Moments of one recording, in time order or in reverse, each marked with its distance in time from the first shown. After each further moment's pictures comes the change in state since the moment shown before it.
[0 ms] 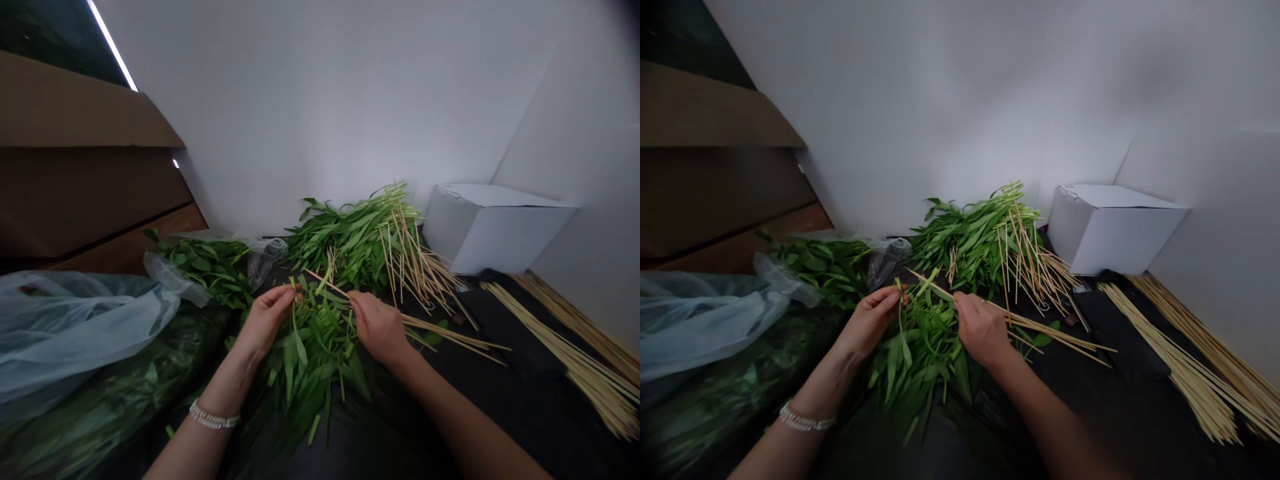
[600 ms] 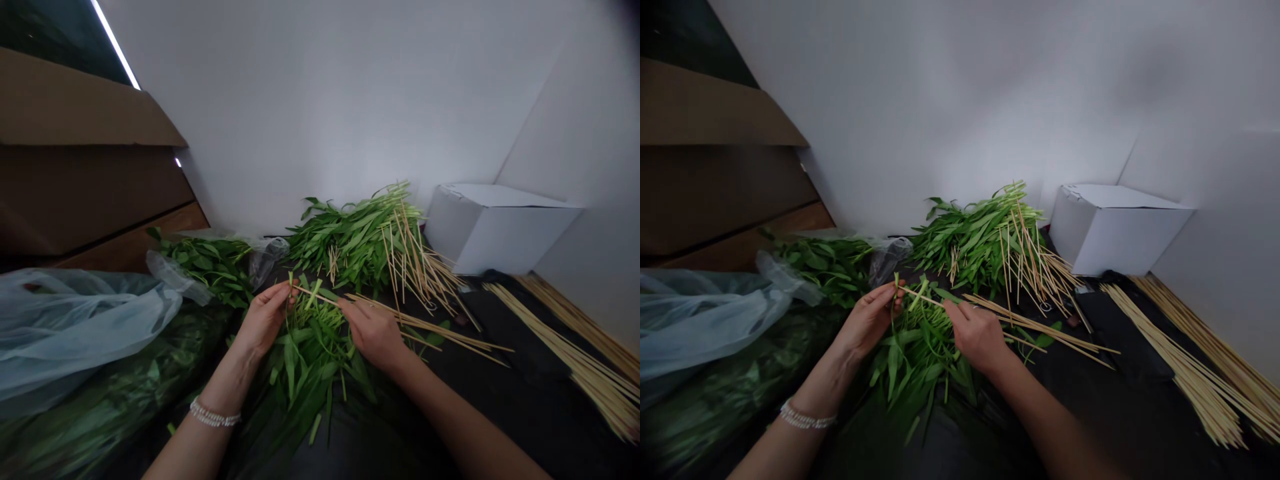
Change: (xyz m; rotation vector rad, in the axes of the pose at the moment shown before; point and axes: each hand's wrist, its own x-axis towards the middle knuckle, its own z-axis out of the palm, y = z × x) left_hand 0.003 0.005 -0.003 -0.235 0.007 -0.079; right_hand -0.004 -0.005 0.003 -0.058 -0.081 -0.142
